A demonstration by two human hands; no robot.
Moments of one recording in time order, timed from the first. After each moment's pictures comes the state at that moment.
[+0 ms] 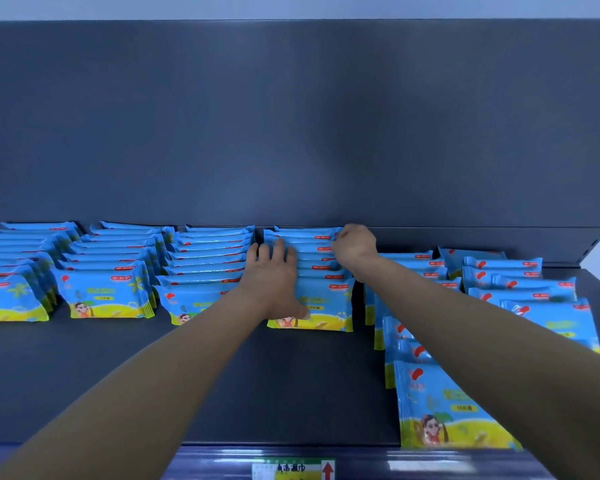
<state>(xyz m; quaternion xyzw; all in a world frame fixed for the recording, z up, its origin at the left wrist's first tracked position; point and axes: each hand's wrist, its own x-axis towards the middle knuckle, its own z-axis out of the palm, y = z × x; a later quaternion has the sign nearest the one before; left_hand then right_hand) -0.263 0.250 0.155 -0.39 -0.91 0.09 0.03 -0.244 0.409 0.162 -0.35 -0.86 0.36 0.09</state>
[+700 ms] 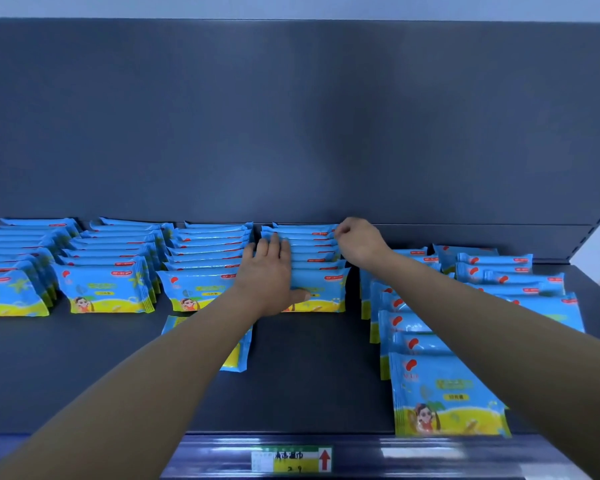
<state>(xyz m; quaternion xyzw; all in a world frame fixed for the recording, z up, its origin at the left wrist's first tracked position) -0.264 0.244 0.148 -0.38 -0.92 0.07 0.06 -0.210 0.402 0.187 -0.28 -0.89 0.34 0.10</state>
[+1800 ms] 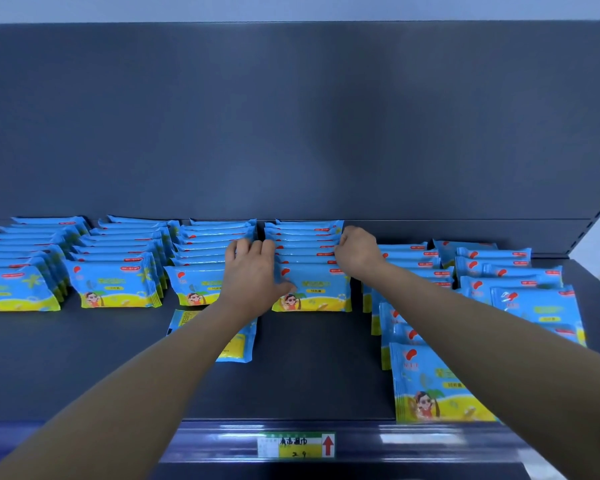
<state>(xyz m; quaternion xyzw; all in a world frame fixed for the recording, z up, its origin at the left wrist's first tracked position) -0.264 0.218 0.138 -0.35 -0.92 -0.11 0.14 -0.211 0.394 0.163 -0.30 -0.90 0.30 0.09</state>
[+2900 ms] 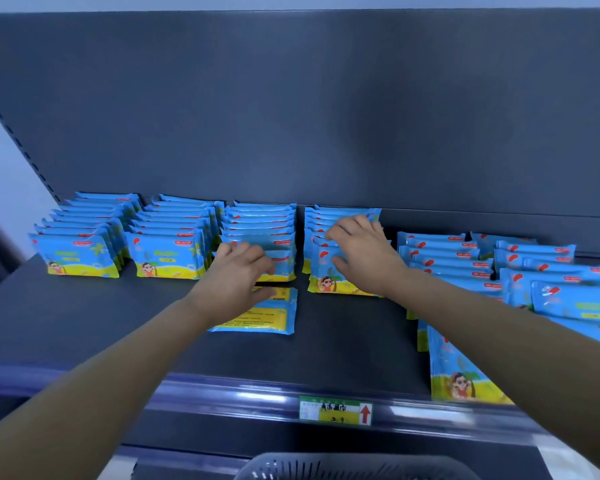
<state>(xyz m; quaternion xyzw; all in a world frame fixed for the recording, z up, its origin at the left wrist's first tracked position) -0.270 0.110 0.142 -0.49 -0.86 -0.08 0.15 -0.184 0.335 0.171 0.01 -0.99 -0.01 0.12</state>
